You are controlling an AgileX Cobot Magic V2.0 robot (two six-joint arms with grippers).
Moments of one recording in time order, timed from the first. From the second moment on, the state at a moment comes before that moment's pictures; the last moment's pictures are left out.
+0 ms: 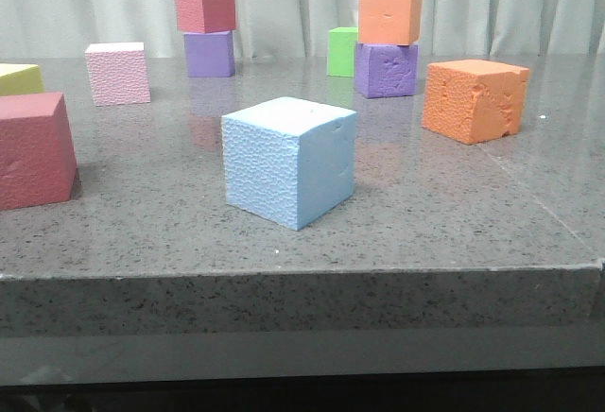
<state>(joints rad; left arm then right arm) -0.54 1.72 -1.91 -0.21 1.26 0.19 0.26 0.34 -0.48 0.24 0.49 -0.21</state>
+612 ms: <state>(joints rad) -0.74 1.71 -1.72 -0.15 1.21 0.19 0.26 0.34 -0.48 0.24 0.49 -0.21</state>
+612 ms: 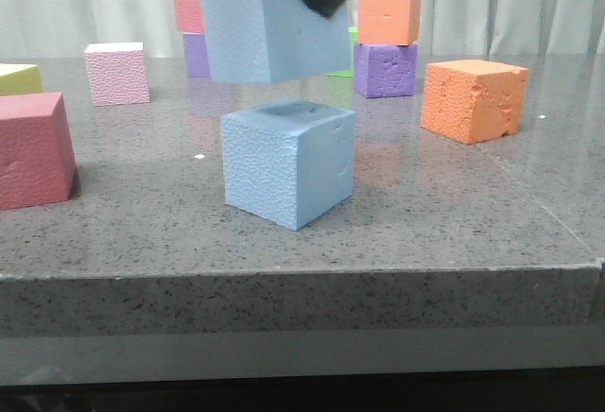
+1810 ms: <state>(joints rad) -0.75 1.71 -1.78 -0.15 1.19 0.19 0.26 0.34 -0.48 0.24 0.50 -0.21</state>
